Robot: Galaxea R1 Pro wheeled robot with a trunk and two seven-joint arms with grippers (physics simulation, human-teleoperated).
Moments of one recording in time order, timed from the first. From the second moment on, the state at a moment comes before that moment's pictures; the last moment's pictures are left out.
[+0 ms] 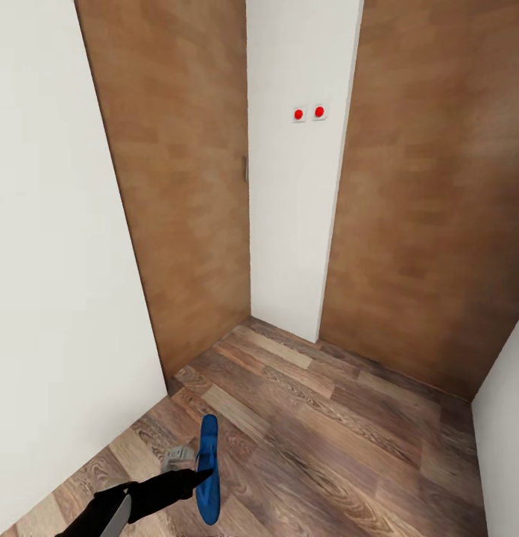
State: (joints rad) left arm -0.41 0.09 0.02 -0.53 0.24 0.29 -0.79; right arm 0.00 -0.27 -0.26 -0.59 -0.19 0.55 0.95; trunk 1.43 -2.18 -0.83
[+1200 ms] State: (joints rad) left arm -0.41 0.09 0.01 -0.51 0.23 0.29 -0.79; right arm 0.00 -0.27 -0.26 -0.59 -0.19 0.48 0.95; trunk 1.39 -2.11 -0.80
